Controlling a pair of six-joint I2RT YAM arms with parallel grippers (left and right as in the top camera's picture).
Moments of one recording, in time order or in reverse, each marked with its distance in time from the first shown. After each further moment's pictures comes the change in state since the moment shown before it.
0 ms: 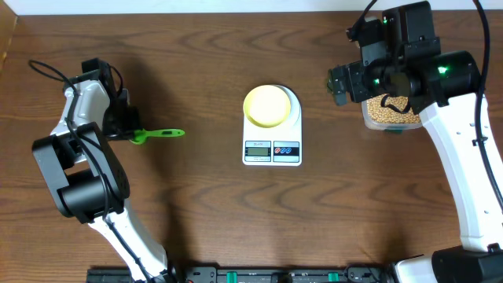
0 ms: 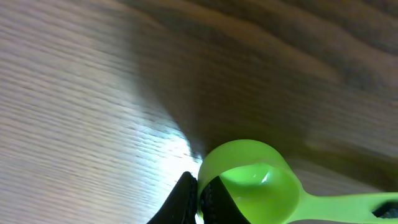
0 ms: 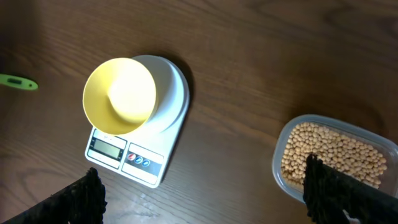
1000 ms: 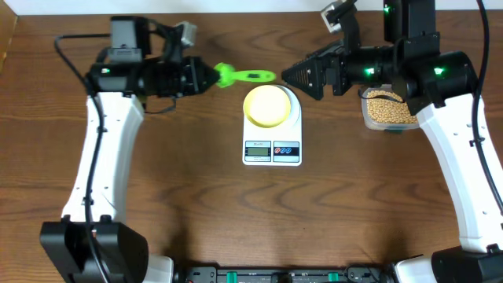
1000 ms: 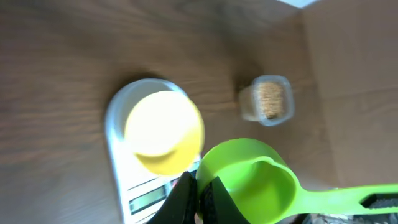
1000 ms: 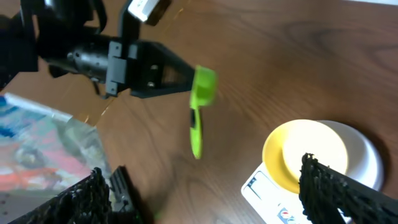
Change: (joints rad) left arm -0.362 -0.458 0.034 0.130 0.806 -0.243; right arm 0.027 0.000 0.000 0.238 -0.693 0.102
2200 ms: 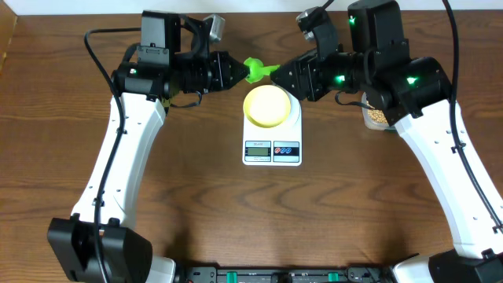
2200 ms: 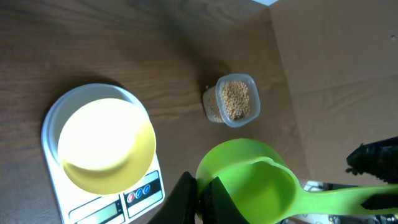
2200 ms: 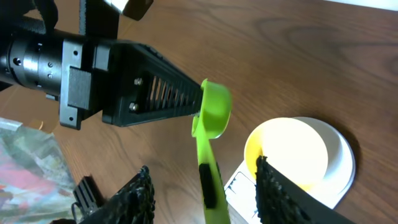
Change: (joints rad) left arm -0.115 0.000 0.000 0.103 0.030 -0.137; right arm 0.130 0.000 0.000 0.029 0.267 0.053
